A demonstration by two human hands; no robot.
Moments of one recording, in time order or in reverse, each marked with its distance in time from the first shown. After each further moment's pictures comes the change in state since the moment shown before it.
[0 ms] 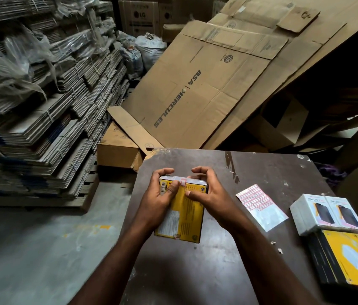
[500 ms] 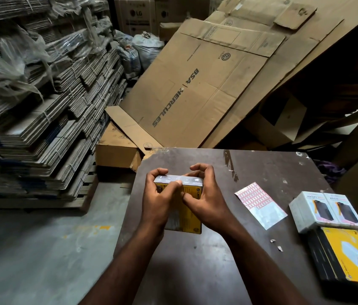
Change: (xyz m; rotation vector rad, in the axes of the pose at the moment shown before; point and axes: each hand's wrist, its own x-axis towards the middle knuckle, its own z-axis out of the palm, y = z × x) left_hand -0.002 0.006 0.023 -0.255 0.265 -0.097; right_hand -0.001 0.010 0.017 -0.175 0.153 -0.224
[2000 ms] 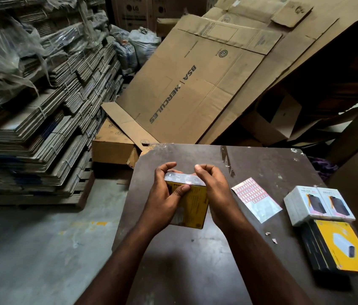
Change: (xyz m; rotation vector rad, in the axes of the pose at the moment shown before) left_hand -0.010 0.001 -0.009 0.299 -0.291 0.178; right_hand -0.002 -0.011 -0.005 0.320 0.190 0.386
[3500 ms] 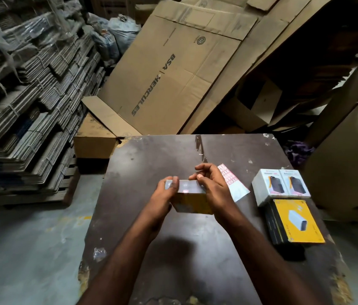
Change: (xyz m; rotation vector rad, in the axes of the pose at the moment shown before) left_hand -0.015 0.011 0.110 -0.227 -0.107 -0.478; right_hand -0.023 0.007 -0.121 -0.116 -0.001 -0.081
